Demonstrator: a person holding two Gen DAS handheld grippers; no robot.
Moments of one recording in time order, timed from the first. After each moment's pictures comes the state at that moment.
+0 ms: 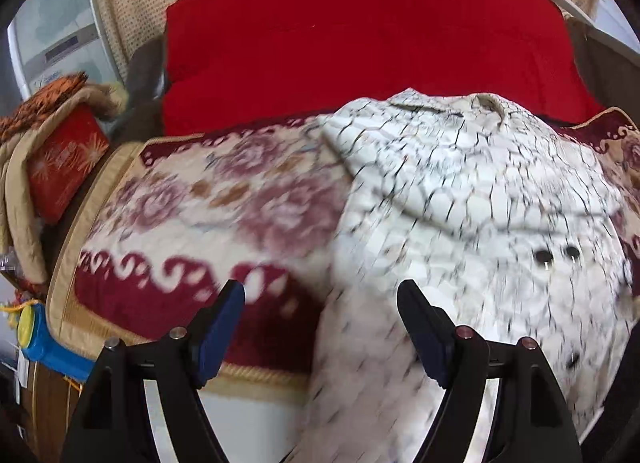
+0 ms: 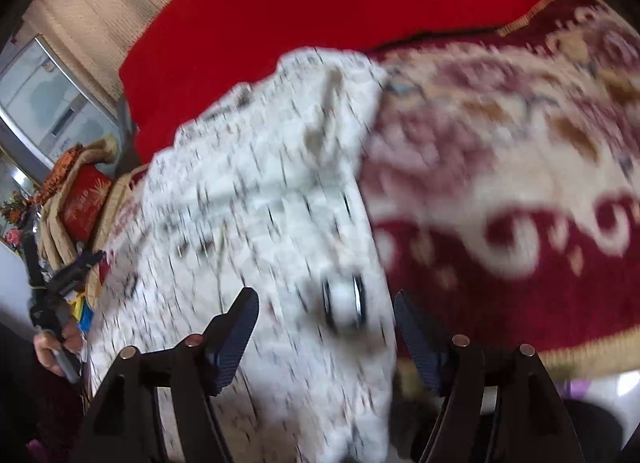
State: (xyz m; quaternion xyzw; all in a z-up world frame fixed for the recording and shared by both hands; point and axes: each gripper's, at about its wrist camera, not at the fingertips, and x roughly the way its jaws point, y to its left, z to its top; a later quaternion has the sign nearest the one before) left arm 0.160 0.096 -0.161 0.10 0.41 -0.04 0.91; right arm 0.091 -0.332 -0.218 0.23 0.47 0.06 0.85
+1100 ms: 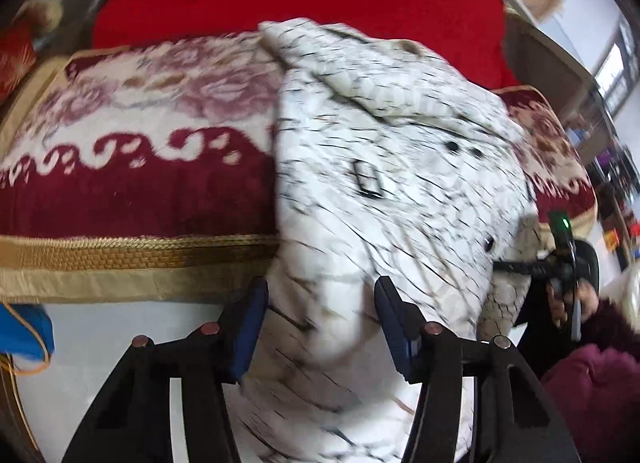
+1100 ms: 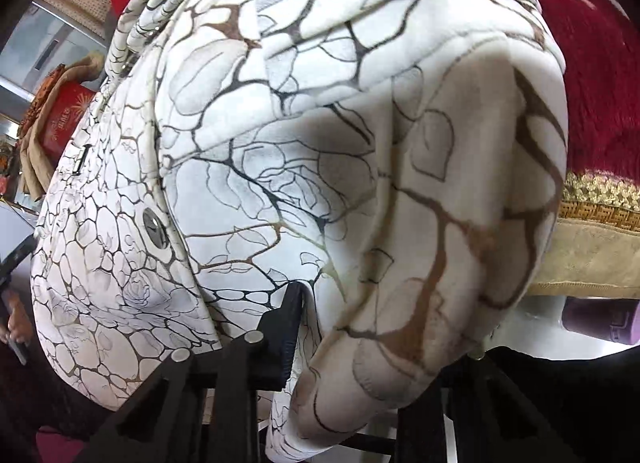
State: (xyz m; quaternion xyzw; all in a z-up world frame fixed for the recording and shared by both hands) left arm 0.106 0.149 -0.201 -0.01 0.52 -0.22 0.83; right arm 0.075 -0.273 -0.335 0.20 0.59 0.11 0.78
